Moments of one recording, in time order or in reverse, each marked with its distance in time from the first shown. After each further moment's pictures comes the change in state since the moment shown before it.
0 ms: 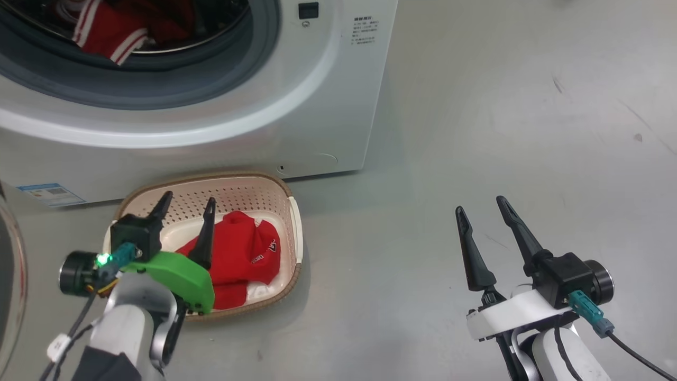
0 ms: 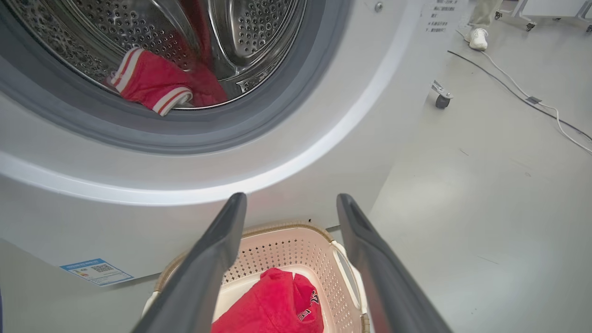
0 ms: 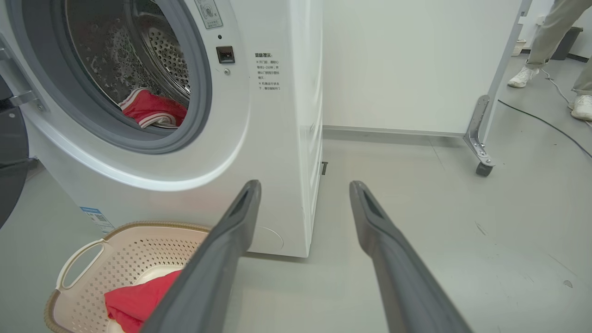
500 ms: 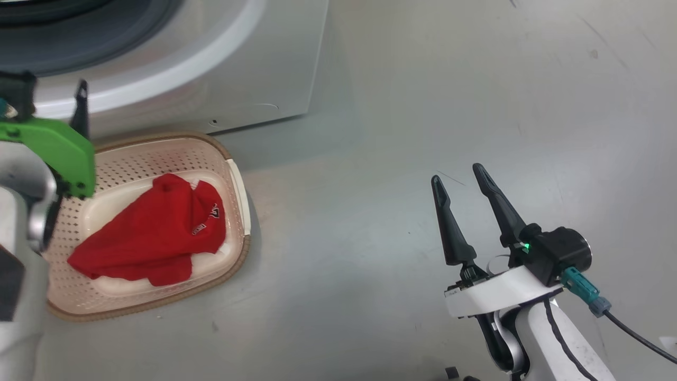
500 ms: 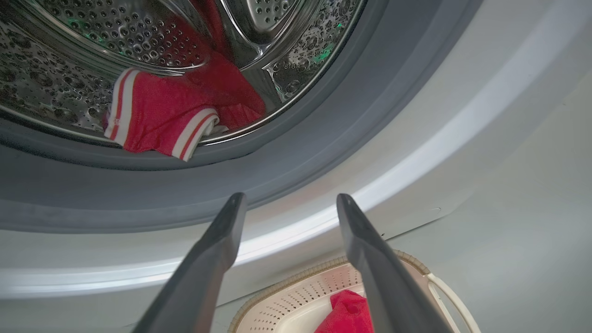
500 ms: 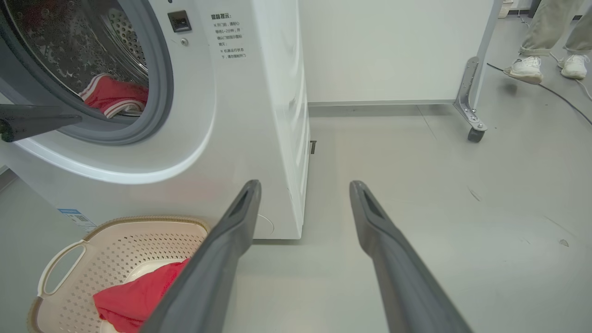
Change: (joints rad) left arm -0.398 0.211 0.076 0.122 0.079 -0.001 0.249; right arm -0.090 0.010 0.081 -0.055 0.085 -0.002 0.000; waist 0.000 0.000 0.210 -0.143
